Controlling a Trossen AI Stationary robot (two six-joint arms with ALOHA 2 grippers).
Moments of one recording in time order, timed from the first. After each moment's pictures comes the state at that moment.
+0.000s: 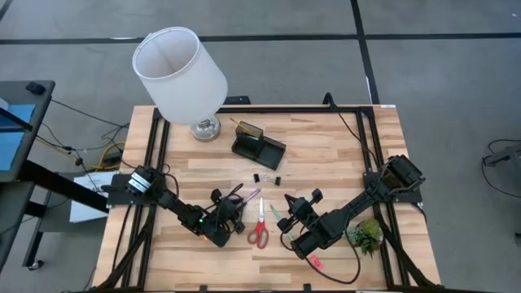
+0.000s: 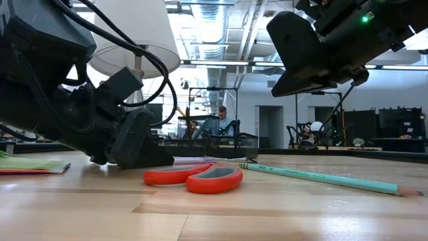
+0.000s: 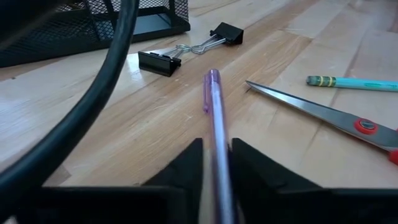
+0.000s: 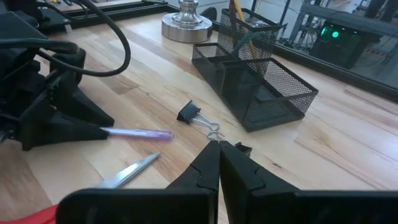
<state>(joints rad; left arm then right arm) -0.54 2.08 0.68 0.43 -1.01 -0.88 0.61 1.91 1.12 -0.57 1.17 1.22</state>
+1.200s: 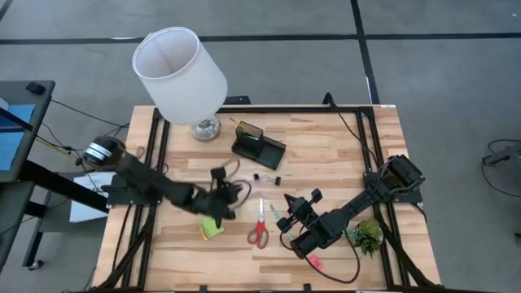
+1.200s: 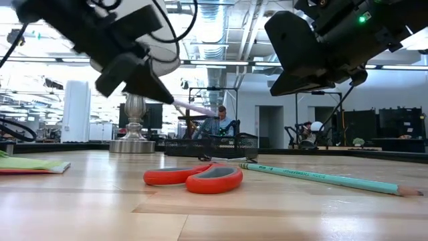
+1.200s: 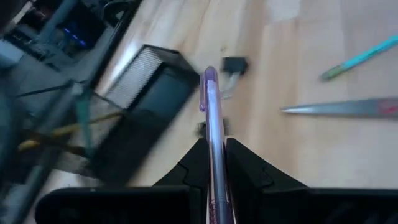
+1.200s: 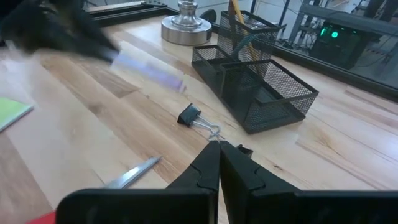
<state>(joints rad) -0.36 1.52 0.73 -0.01 -0.78 -0.07 0.60 1.91 1.12 -0.56 1.18 1.22</state>
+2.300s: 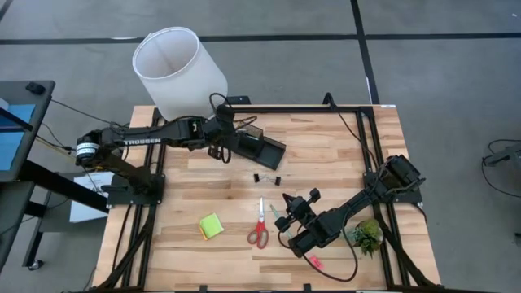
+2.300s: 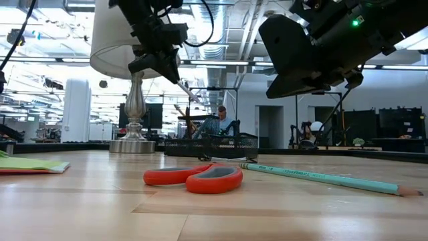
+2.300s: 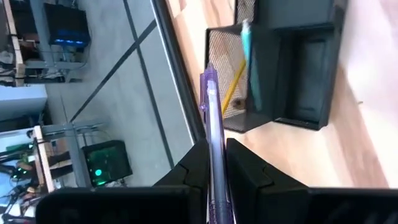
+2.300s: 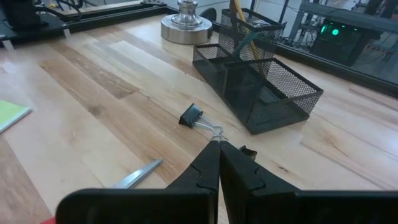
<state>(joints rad) 0.27 1.41 1.12 -0.56 -0.45 0.90 0.59 1.92 1.12 -0.52 1.17 1.20</state>
